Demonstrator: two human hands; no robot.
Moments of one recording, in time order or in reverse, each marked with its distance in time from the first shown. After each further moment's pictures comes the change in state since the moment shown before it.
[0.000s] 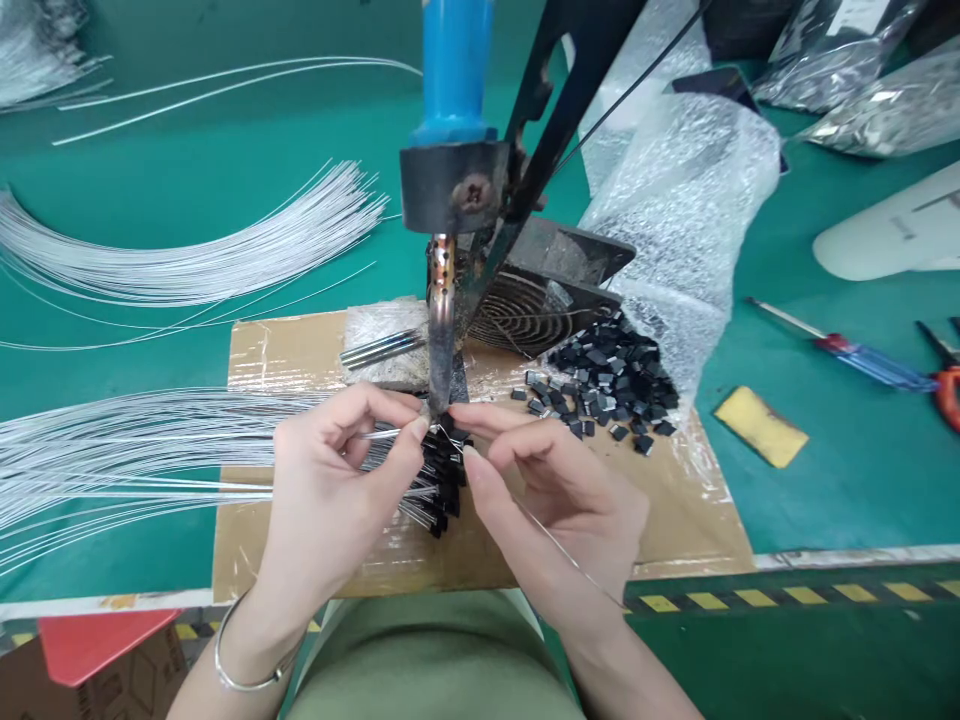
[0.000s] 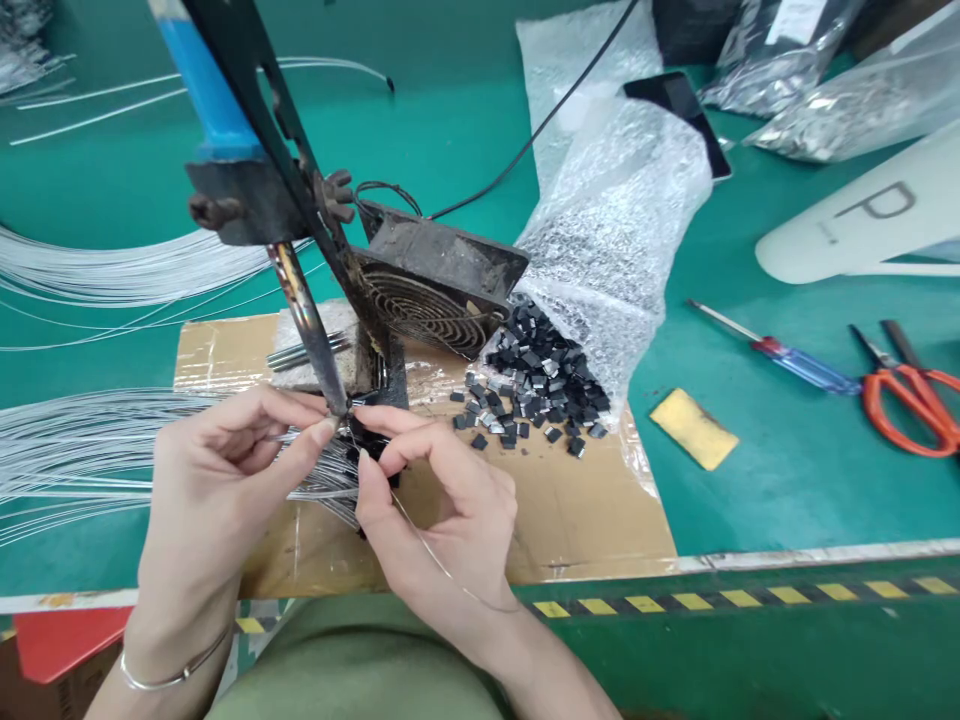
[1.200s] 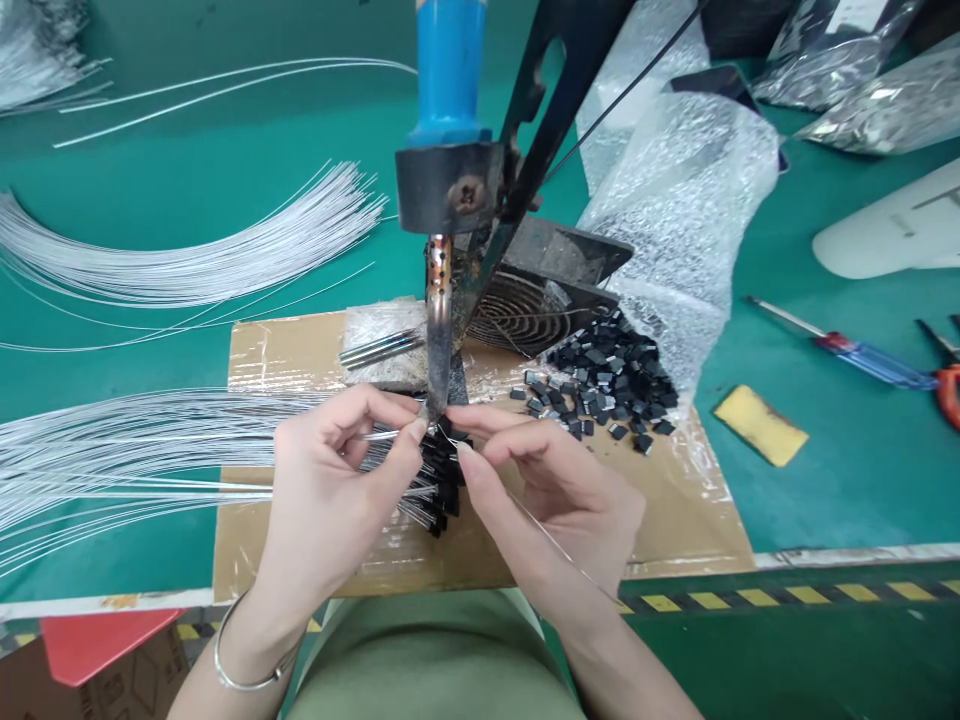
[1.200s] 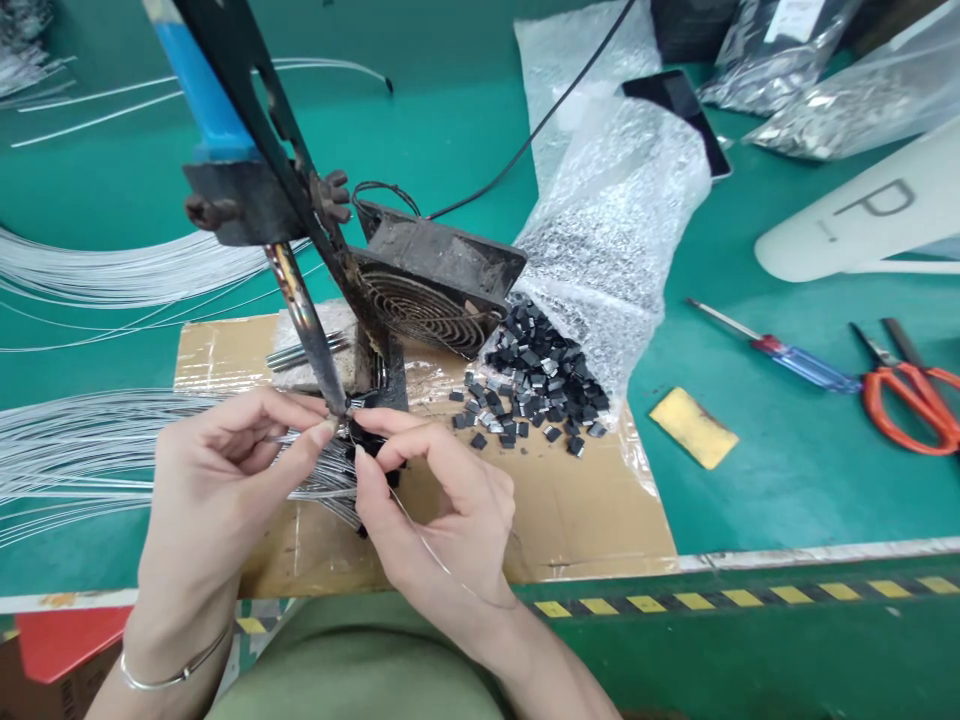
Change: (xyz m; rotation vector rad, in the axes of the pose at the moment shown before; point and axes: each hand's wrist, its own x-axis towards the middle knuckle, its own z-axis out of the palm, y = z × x) left_hand 0.000 -0.002 -0.003 0.006 -0.027 0.012; right_hand 0.001 0.003 0.000 -0.027 0.014 -0.027
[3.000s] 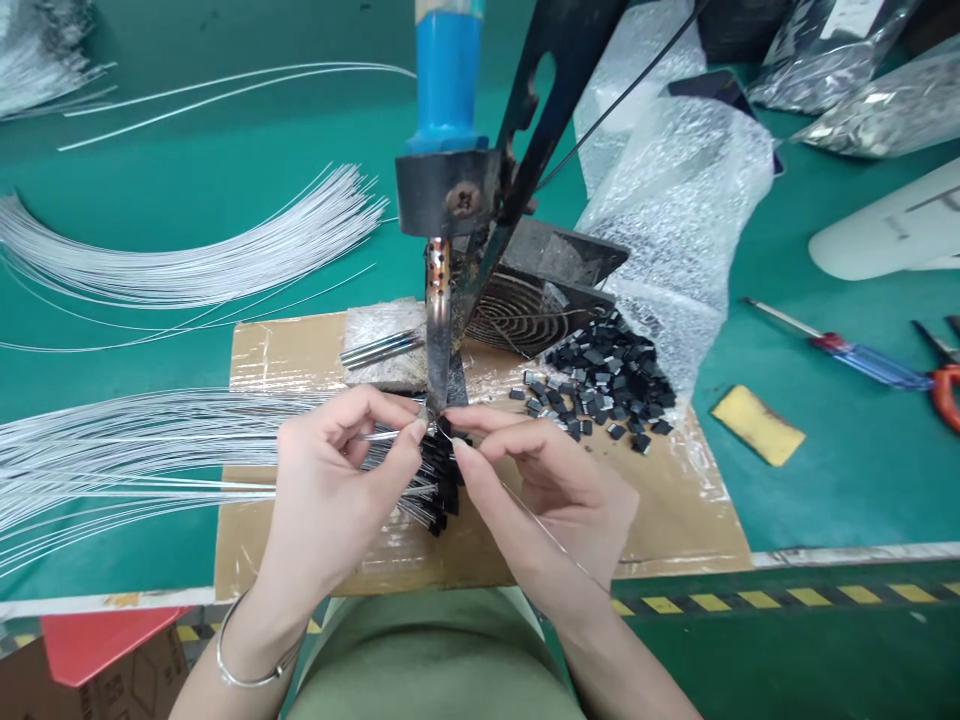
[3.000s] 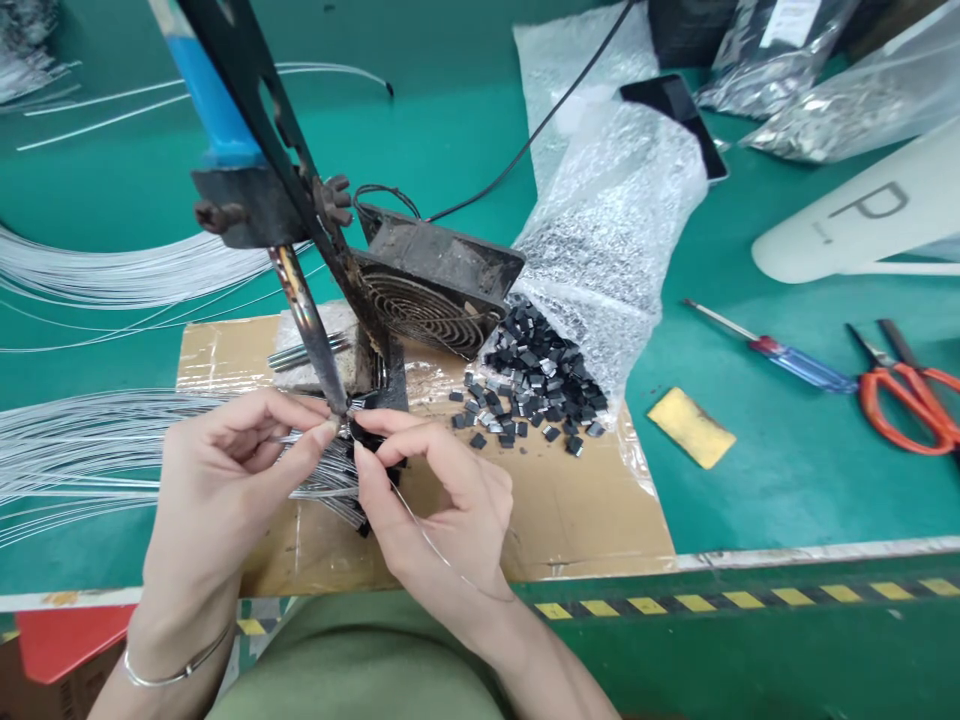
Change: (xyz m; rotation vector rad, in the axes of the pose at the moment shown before) left_hand 0.003 0.001 0.001 0.021 0.002 -0.022; right_hand 0.000 0.001 0.000 -0.007 0.016 0.007
